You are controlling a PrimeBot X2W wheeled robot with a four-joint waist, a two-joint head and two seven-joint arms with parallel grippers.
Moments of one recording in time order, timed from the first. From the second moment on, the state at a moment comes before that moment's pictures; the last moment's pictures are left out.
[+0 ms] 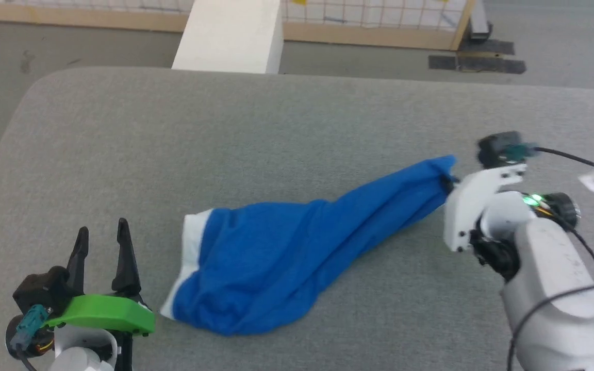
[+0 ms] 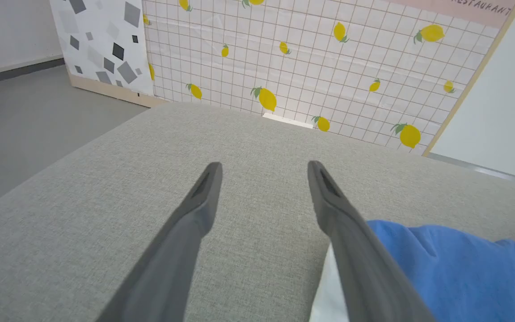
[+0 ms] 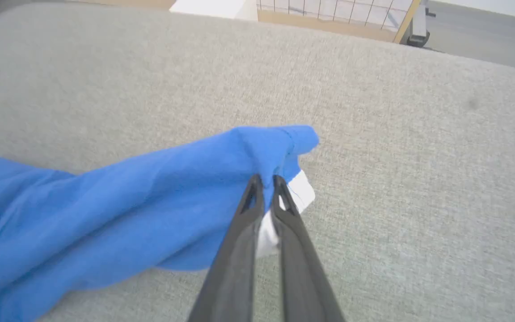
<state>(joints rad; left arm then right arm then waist) -0.07 0.16 0.05 0.17 -0.35 -0.03 -0.25 -0.53 -0.05 0.01 0.54 0.11 0.13 0.43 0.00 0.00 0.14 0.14</state>
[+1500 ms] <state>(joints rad) -0.19 0.06 -0.21 0.34 -0.56 -0.03 0.40 -0.02 -0.05 -0.25 0.01 0.35 0.13 0.32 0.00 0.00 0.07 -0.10</state>
